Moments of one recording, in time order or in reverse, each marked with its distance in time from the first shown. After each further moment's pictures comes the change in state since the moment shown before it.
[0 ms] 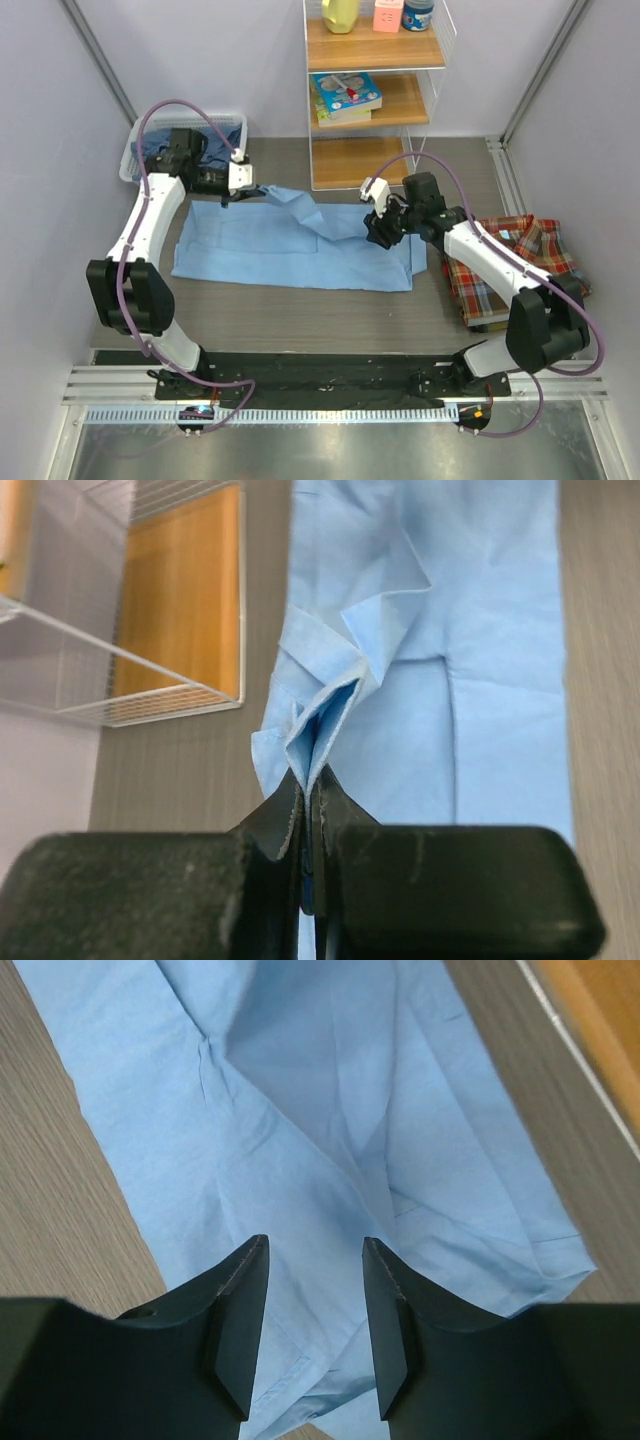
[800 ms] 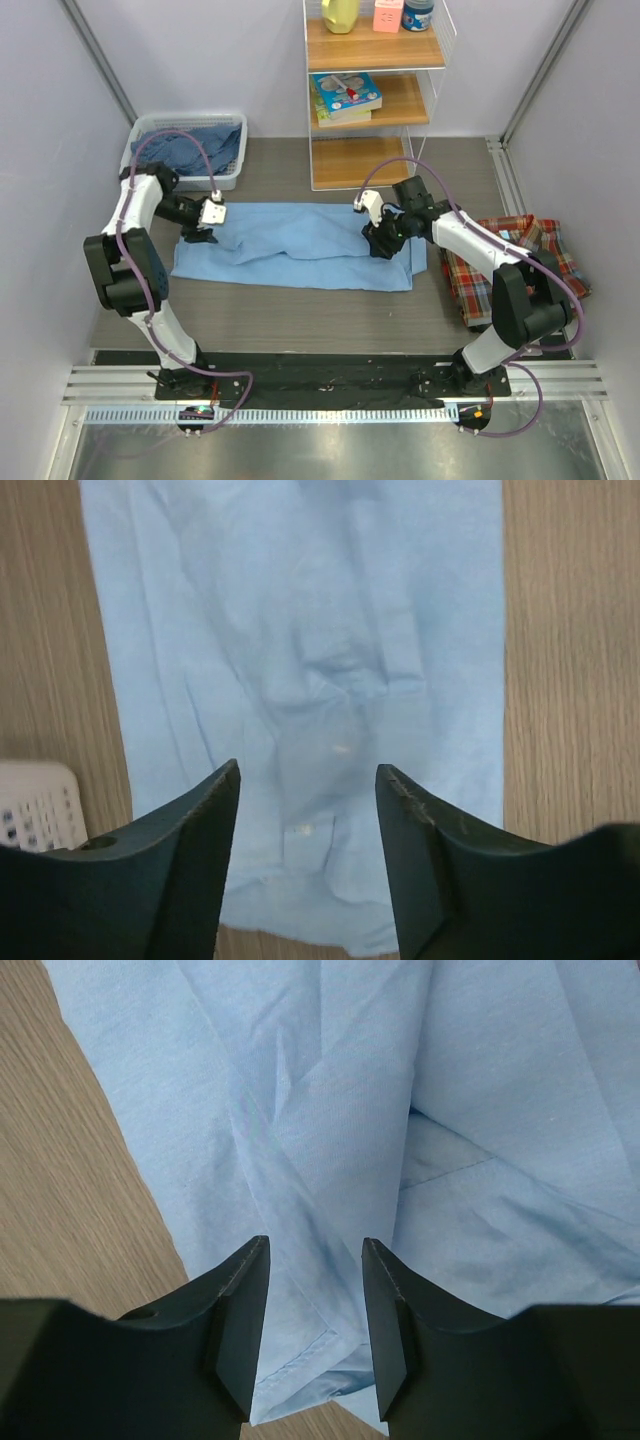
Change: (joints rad) left arm 0.243 0.171 -0.055 -0.473 -0.317 0.692; right arm -0.006 0.170 0.046 -0.161 0.001 -0.079
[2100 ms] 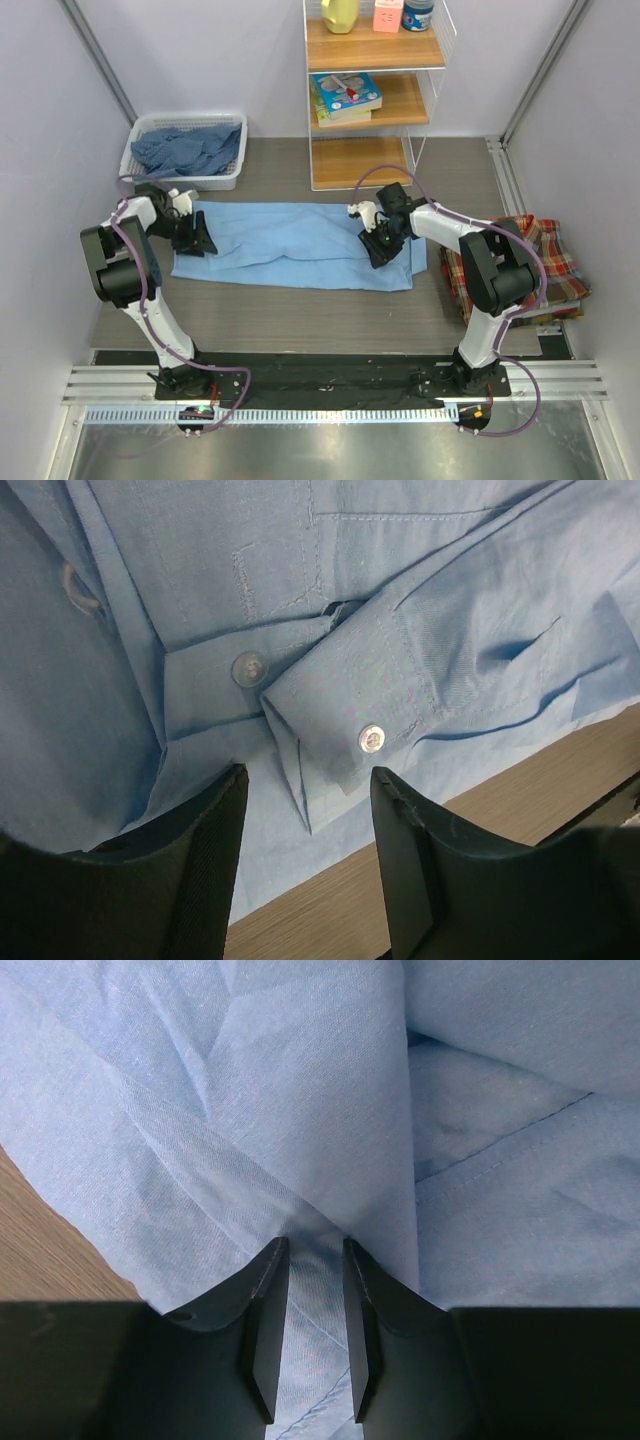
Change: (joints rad) left arm 0.150 0.101 -0.226 0.522 -0.153 -1.734; right arm 0.019 0.249 0.082 -0.074 0.133 0.214
